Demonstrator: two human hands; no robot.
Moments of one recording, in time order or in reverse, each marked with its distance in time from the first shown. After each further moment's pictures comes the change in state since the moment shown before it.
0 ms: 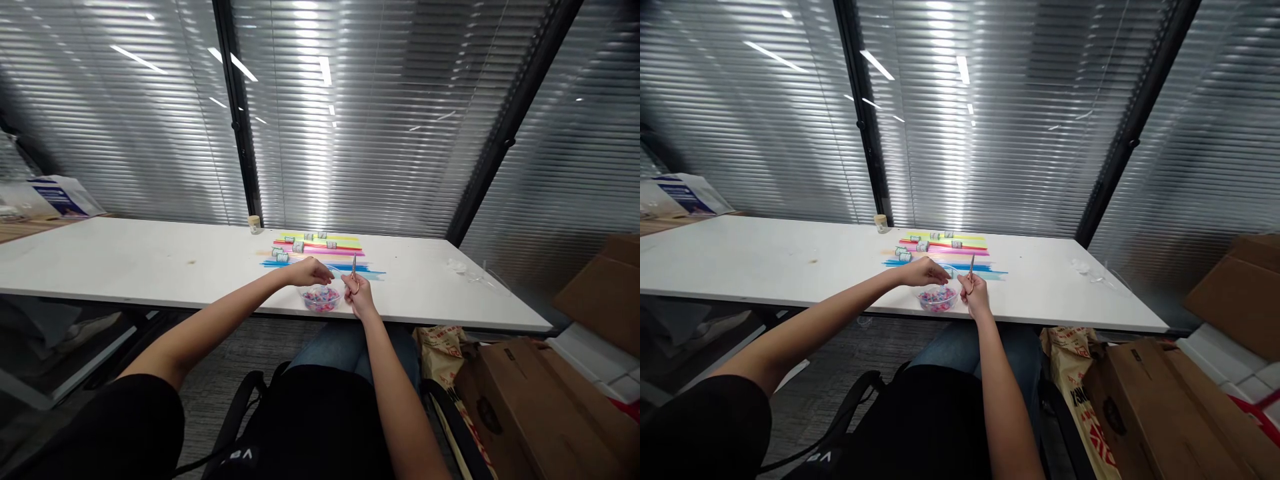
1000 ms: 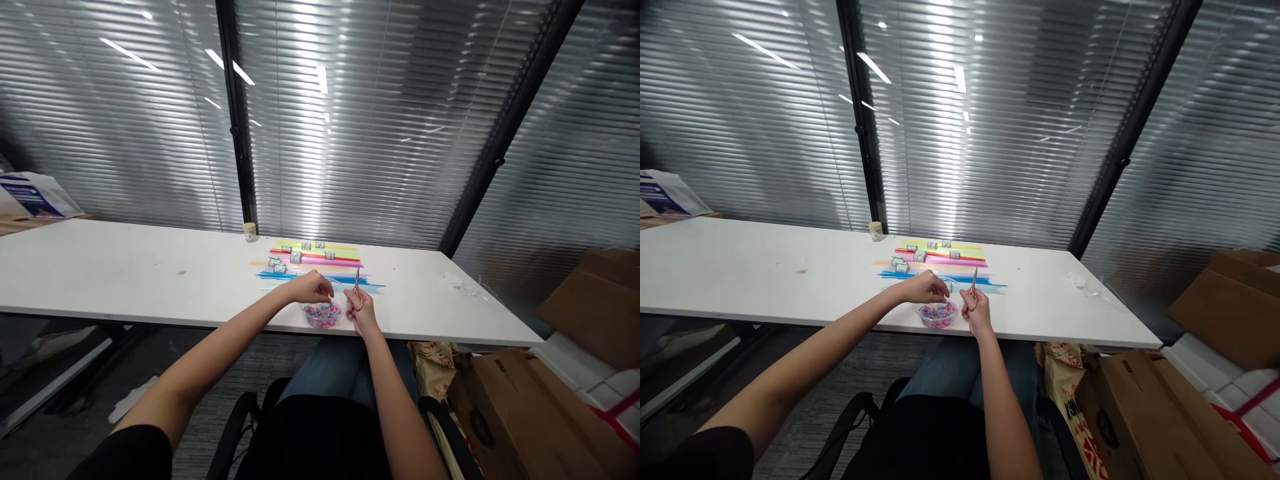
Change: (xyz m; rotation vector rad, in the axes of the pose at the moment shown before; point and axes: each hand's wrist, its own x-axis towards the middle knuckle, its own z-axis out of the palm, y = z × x) left_hand 0.002 0.005 0.003 0.092 0.066 0.025; right_hand -0.002 0.001 0.000 -0.023 0.056 -0.010
